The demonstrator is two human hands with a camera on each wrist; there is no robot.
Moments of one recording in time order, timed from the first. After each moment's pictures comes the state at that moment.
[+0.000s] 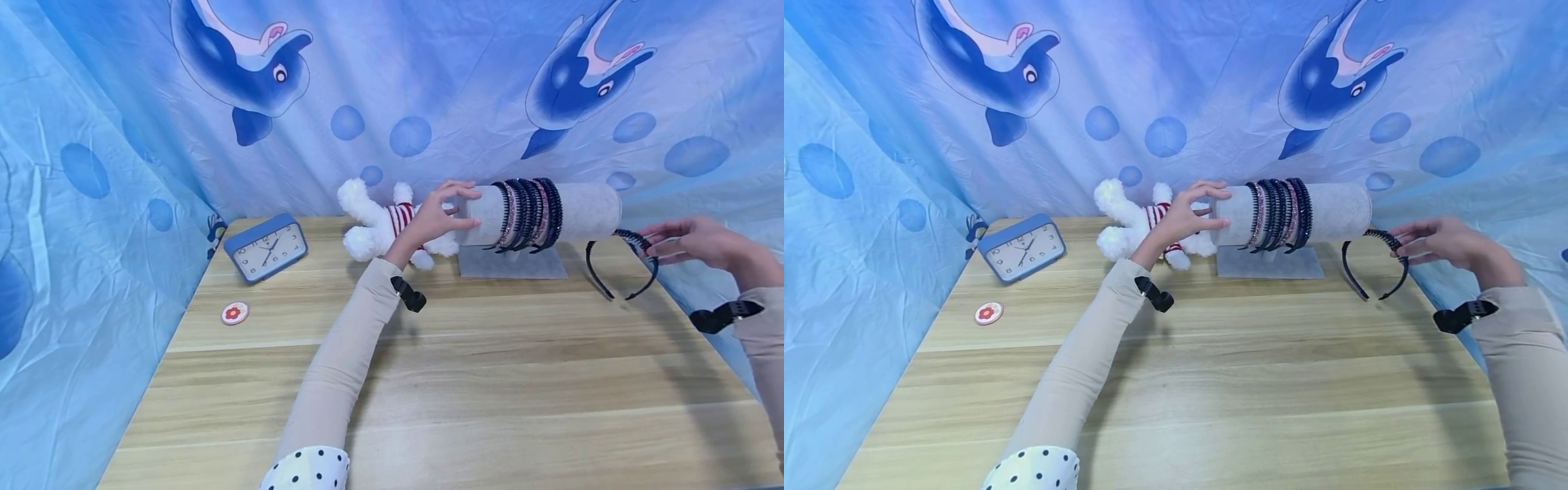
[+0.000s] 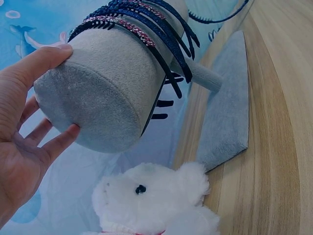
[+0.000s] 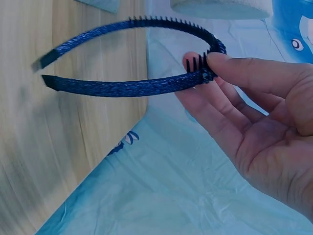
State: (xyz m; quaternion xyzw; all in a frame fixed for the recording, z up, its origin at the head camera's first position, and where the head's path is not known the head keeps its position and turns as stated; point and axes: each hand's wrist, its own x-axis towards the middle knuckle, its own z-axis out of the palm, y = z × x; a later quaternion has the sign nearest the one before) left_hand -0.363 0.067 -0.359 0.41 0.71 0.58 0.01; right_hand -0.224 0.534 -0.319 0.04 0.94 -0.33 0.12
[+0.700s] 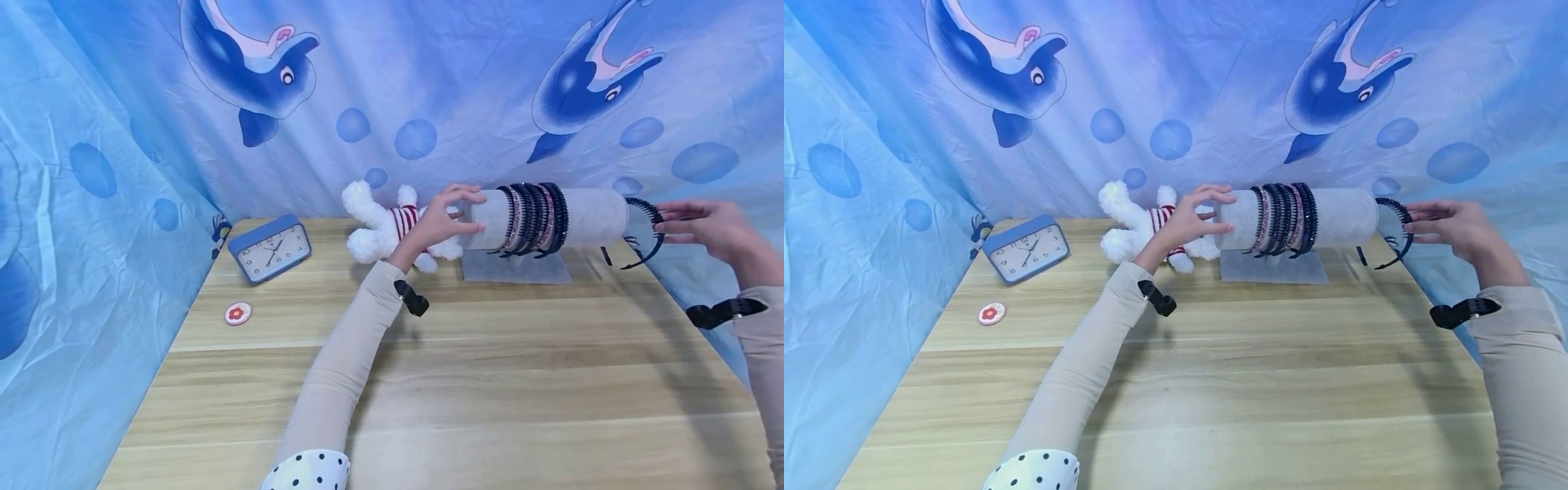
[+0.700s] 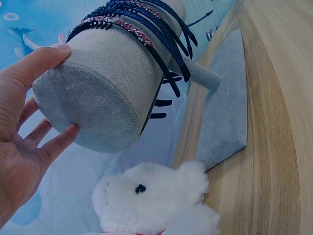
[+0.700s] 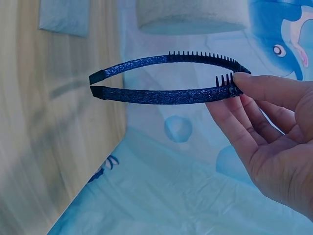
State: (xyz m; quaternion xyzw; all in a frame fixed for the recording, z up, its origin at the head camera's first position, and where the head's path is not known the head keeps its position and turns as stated) left_hand -0.343 0.061 -0.343 0.40 0.70 0.59 0.03; right_hand -0.234 0.525 -0.307 0.07 0.90 -0.42 -0.04
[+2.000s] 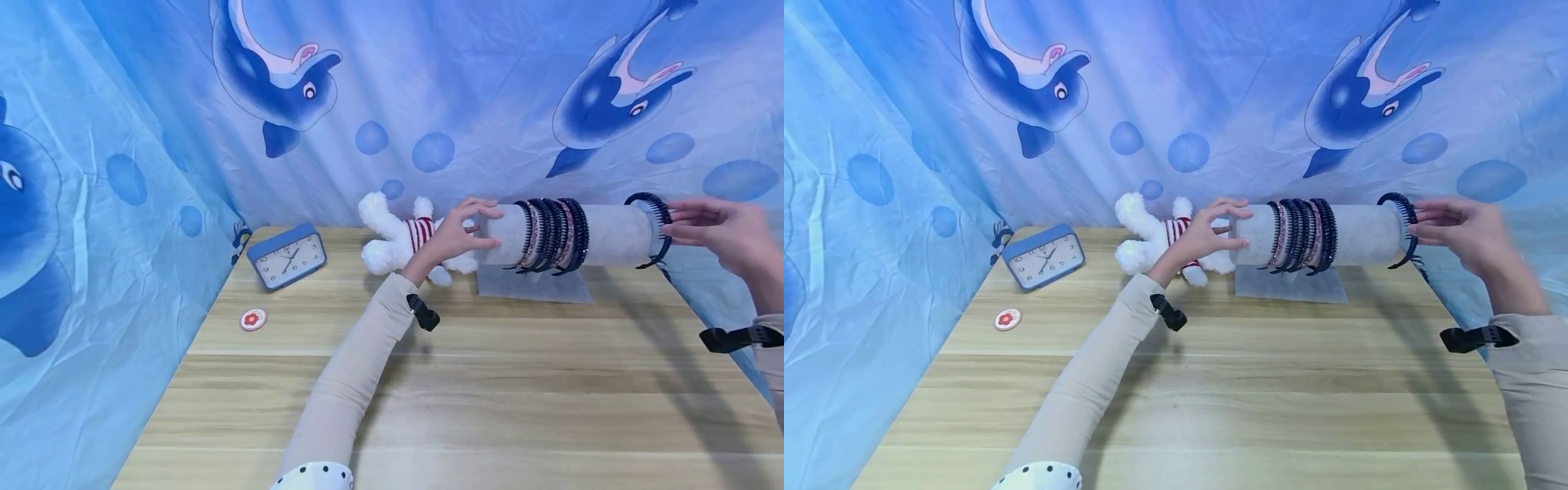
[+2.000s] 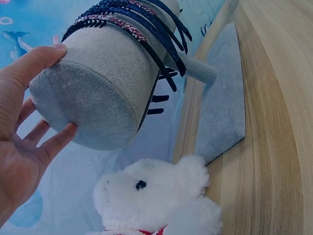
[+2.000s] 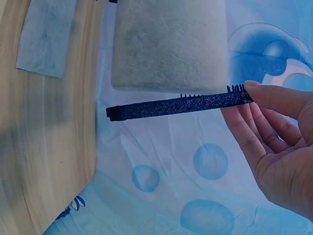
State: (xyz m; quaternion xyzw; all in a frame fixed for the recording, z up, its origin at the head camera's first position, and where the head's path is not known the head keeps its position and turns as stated) left_hand -0.354 0.068 -0.359 0.40 0.71 0.57 0.02; right_hand -0.241 0.479 -0.295 0.05 0.91 -0.38 -0.13
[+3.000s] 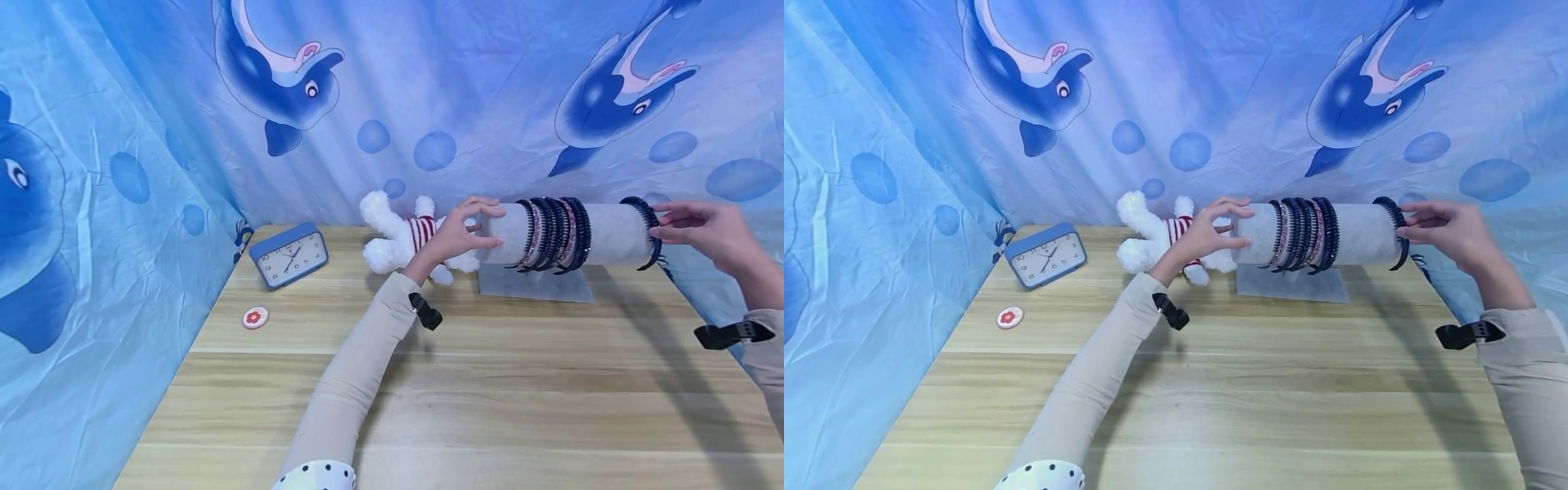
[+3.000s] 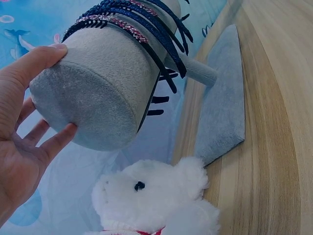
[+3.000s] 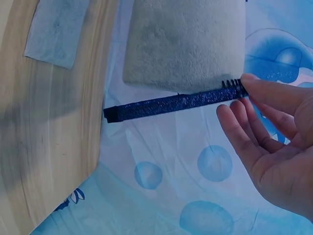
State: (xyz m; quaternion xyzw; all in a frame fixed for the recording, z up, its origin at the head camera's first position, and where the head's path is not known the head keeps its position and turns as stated) left_hand -0.357 0.068 -0.363 0.41 0.70 0.58 0.01; right_hand -0.251 0.472 -0.299 0.01 0.92 -0.37 -0.12
